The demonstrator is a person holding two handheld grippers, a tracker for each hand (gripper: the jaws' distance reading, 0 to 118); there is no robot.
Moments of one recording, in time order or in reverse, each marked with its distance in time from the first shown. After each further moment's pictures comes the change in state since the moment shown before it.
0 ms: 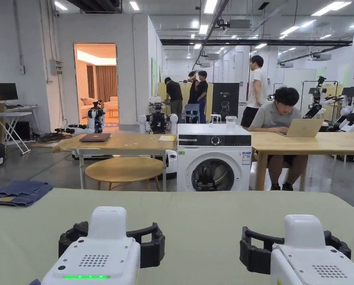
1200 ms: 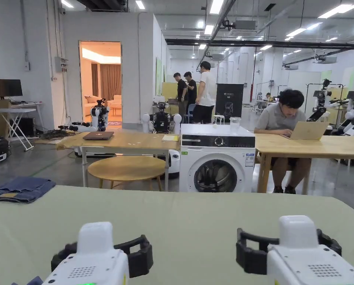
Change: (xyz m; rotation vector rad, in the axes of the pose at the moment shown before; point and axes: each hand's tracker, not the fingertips) left arm -0.006 -0.018 -0.017 -0.011 0.077 -0.009; right arm 0.005 0.002 -0.017 0.011 0.081 -0.086
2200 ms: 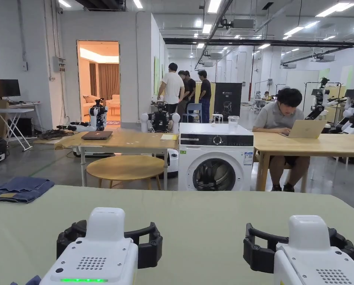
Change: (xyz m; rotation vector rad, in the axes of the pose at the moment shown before) left arm -0.004 0.010 0.012 0.034 -0.069 0.010; right arm -0.010 -0.005 0.013 0.060 -0.094 0.124
